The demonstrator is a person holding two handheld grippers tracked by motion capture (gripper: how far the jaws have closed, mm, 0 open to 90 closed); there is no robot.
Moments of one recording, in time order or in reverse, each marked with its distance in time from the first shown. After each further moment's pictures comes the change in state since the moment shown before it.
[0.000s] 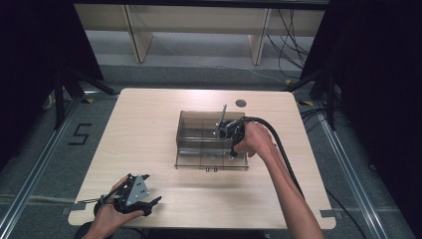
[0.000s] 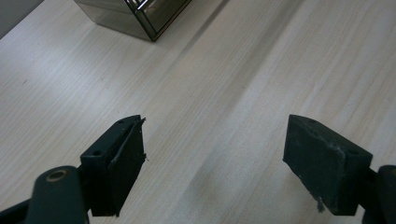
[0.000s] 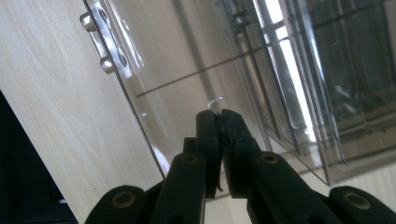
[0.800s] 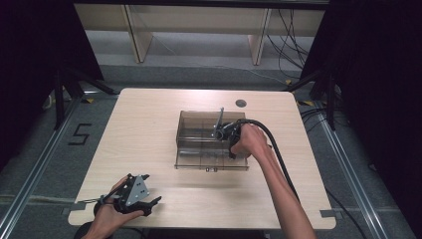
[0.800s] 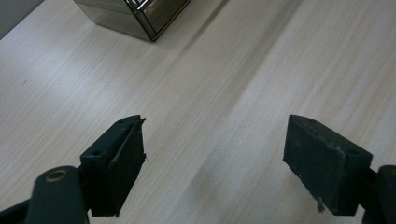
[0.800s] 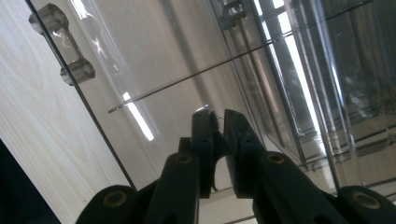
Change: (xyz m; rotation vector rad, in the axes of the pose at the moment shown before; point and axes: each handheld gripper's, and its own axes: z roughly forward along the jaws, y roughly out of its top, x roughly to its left) left arm -0.001 0.000 0.001 -0.009 0.011 -0.006; right arm -0.008 0.006 0.019 0.044 0.008 0.050
